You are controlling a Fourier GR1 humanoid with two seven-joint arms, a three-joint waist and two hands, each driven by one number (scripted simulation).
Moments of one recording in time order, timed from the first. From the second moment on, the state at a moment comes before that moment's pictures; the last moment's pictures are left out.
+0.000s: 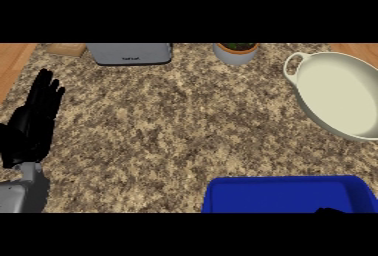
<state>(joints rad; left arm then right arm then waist) -0.18 0.24 0.11 -1.66 0.10 0.17 0.24 0.23 -0.79 0.45 -1.58 0.92 0.11 -0.74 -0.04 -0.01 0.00</state>
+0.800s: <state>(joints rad) -0.16 0.24 0.13 -1.65 0.10 0.16 0.23 0.59 -1.00 0.01 -1.70 0.23 -0.04 -1.08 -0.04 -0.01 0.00</state>
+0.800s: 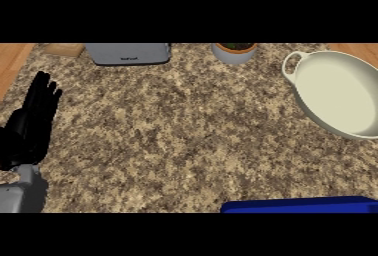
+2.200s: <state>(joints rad) -0.25 0.20 0.08 -1.61 0.08 0.13 0.23 -0.19 -1.00 -0.09 -1.01 -0.12 0.21 -0.86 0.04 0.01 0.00</state>
